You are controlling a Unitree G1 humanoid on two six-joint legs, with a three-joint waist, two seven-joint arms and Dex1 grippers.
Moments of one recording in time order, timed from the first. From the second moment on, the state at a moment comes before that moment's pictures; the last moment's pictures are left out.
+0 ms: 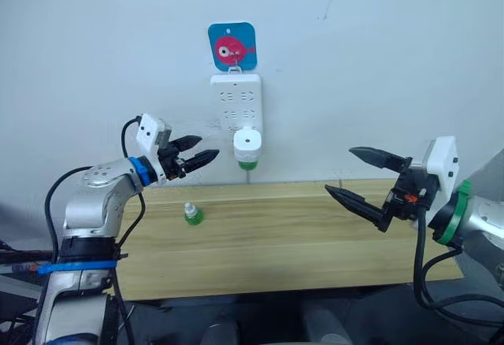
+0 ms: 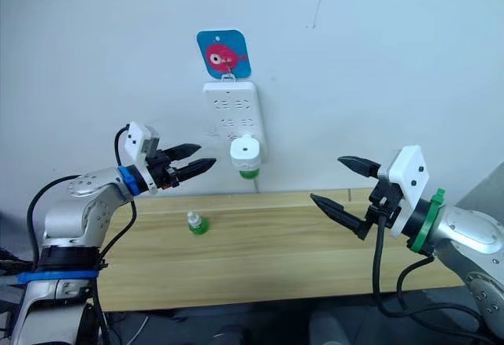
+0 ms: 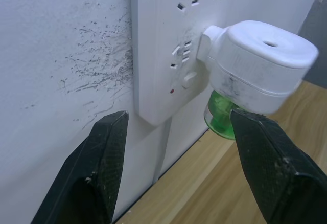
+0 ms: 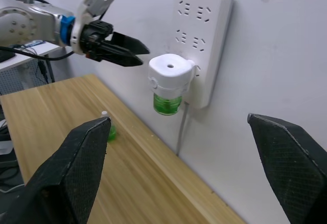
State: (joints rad) left arm -0.53 0.61 0.12 0.24 -0.41 0.40 -0.91; right arm -0.07 -0.79 -0.25 -0.82 0.86 0.70 0.52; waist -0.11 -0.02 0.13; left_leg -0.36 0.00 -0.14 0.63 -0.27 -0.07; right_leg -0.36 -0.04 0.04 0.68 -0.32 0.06
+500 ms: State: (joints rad) left arm -0.75 0.56 0.07 0.62 -0.29 0.19 -1.02; right arm -0.10 -0.78 -0.22 -0.86 0.91 0.73 0.42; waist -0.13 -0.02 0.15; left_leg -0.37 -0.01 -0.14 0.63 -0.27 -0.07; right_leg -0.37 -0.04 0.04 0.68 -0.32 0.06
